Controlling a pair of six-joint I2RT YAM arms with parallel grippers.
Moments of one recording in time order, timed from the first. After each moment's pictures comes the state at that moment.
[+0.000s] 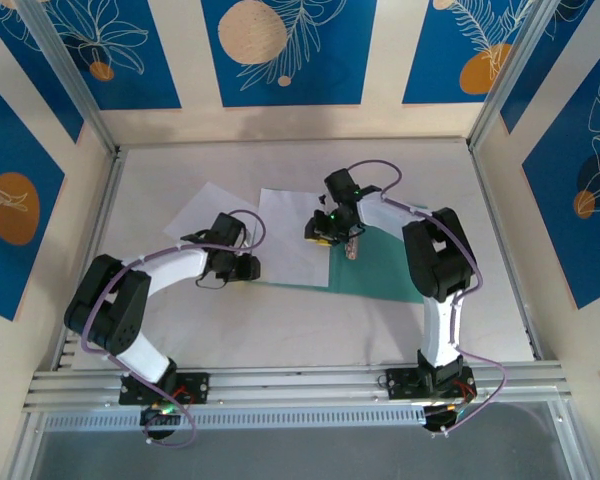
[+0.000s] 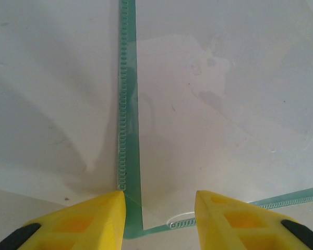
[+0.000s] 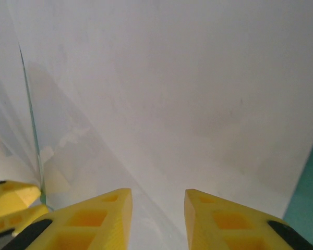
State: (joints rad) left arm -0.47 1.59 0.83 -0.41 0.21 -0.47; right arm 0.45 2.00 1.40 -0.60 -0.42 0.58
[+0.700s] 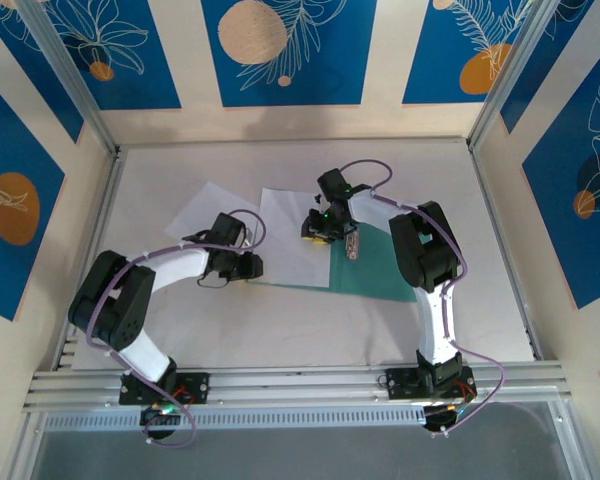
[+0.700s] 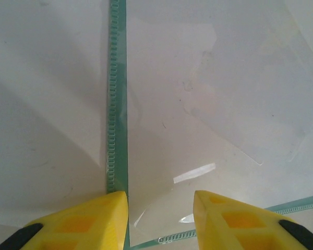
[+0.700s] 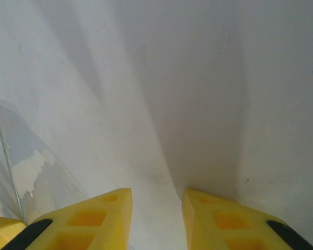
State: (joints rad) left arm -0.46 1.63 0.83 -0.33 0.25 -0.49; right arm 0.46 2.11 1.48 -0.59 -0.38 0.59
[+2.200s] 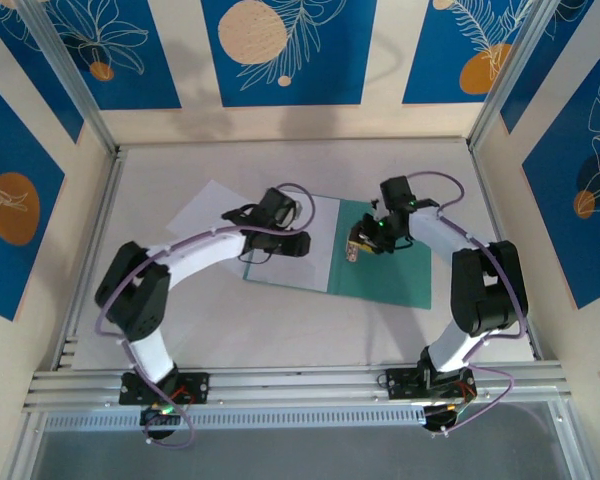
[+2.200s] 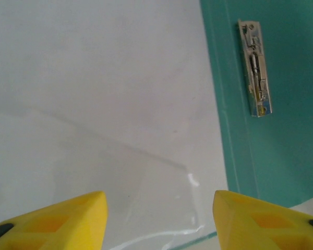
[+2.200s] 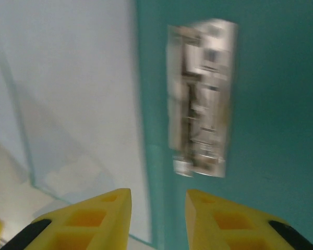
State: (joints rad) left arm -0.72 1.78 1.27 -0.49 0.11 -0.46; right arm 0.20 1.64 1.04 -0.62 -0.42 0.57
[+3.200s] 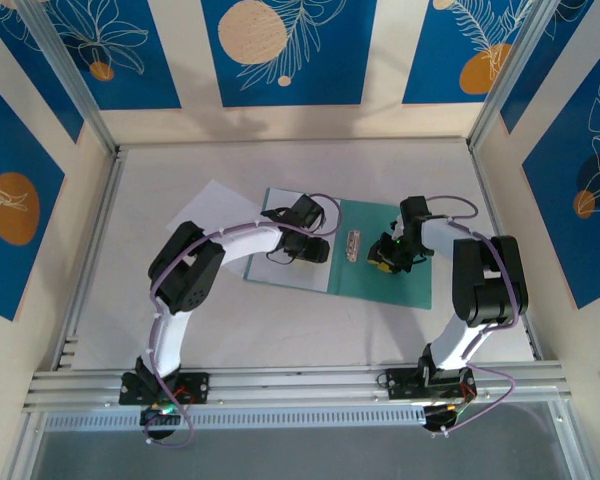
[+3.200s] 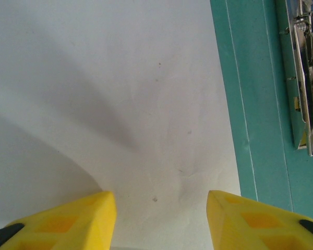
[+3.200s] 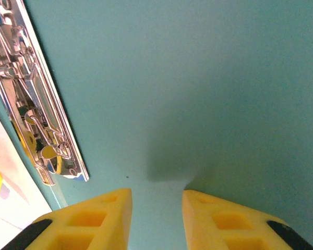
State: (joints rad) left arm -0.75 2.09 1.46 -0.47 0.14 -0.44; right arm 0.07 1.69 0.91 -0.59 -0.42 0.49
